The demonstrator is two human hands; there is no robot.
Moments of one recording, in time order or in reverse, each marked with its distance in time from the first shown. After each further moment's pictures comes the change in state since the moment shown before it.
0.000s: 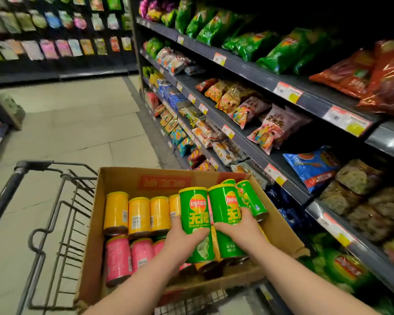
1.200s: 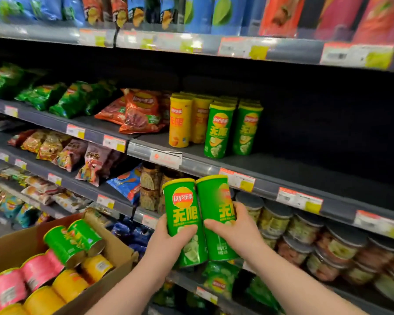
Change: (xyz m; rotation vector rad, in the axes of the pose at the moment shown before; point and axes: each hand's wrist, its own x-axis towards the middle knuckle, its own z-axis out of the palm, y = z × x) left_hand -0.215 0.080 0.302 -0.061 -0.634 0.364; right_hand -0.250 0.157 -0.307 0.242 0.683 -0.032
